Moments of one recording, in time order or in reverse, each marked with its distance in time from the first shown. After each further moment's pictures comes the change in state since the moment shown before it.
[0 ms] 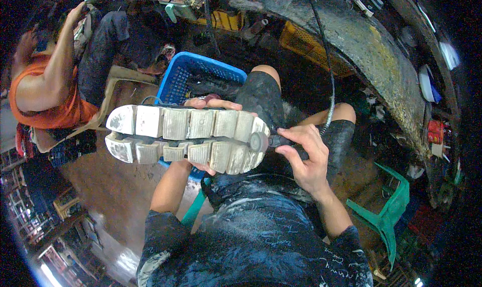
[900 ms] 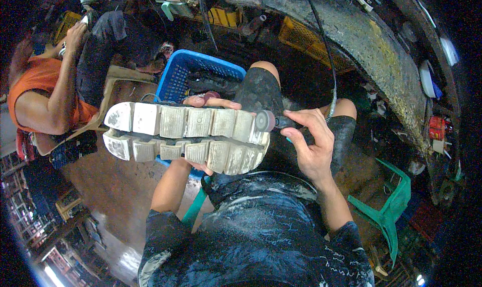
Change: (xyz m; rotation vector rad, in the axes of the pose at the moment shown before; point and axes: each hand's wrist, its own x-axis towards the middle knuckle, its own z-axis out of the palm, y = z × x) left_hand -0.002 0.011 -0.003 0.035 -0.047 -0.016; right_hand 0.013 0.007 0.003 0.013 0.075 0.010
